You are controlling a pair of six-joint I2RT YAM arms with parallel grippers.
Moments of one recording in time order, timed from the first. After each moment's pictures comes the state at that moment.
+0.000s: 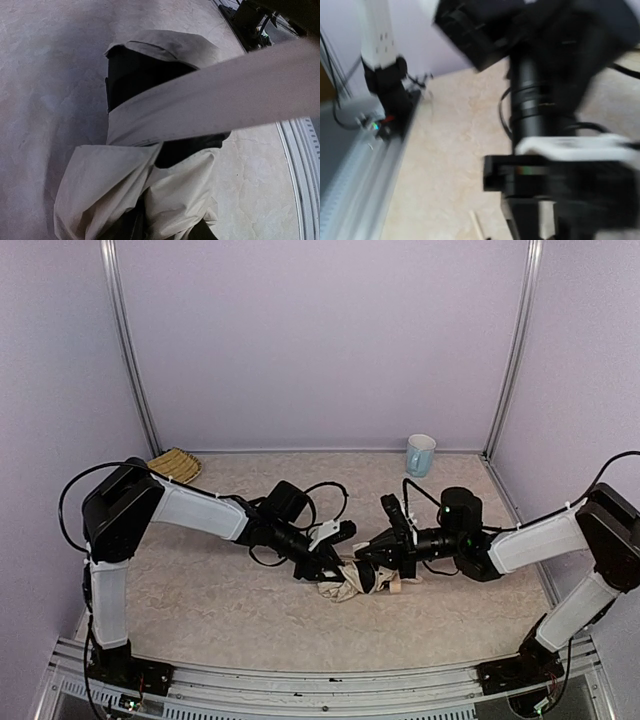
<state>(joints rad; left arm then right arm) -0.82 2.05 1.22 -0.02 0.74 0.41 0.65 1.55 0.56 0.82 -0.94 0.08</state>
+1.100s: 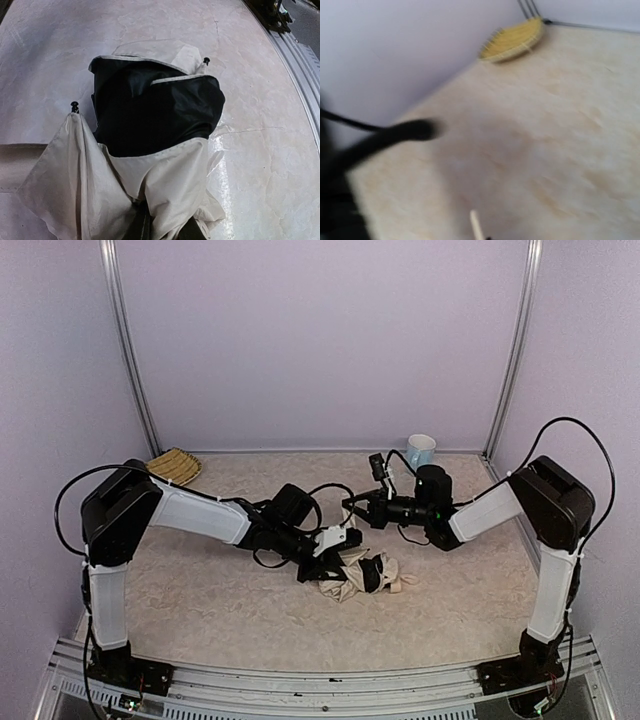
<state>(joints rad) -0.86 2.04 1.24 -0.04 0.59 0.53 0.56 1.95 0.92 0.90 -0.68 0.36</state>
